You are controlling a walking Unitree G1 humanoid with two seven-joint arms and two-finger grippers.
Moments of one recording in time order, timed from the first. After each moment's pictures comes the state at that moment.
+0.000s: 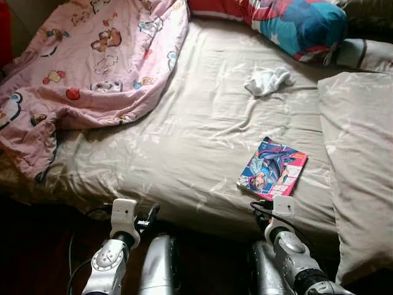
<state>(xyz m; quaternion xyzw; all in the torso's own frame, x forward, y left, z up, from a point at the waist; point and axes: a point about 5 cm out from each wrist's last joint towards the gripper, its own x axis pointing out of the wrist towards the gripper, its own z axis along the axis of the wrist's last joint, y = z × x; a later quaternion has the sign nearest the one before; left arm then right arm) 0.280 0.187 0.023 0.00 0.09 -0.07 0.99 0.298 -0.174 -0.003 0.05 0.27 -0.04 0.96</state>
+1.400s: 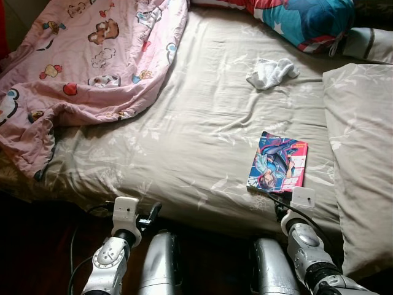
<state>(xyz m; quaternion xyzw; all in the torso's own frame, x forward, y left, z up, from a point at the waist) 0.282 0.186 0.026 0.01 0.09 -0.08 0.99 0.306 -0.205 0.013 0.03 0.22 -0.12 0.97</state>
